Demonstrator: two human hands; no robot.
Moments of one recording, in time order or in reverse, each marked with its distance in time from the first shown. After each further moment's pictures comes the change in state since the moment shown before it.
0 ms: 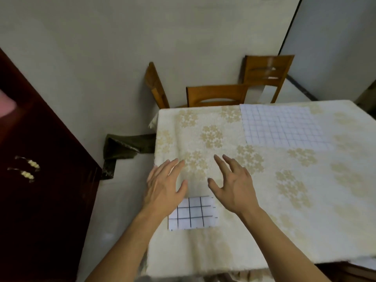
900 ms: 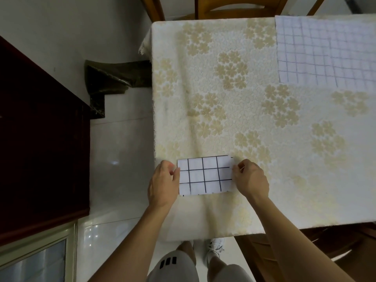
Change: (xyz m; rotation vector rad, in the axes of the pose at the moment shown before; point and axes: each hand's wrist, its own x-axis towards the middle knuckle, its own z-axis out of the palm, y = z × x) left_hand -0.030 -0.098 0.134 -0.252 -0.260 -0.646; right_hand 0.003 0.055 0.162 0.085 -0.281 0.625
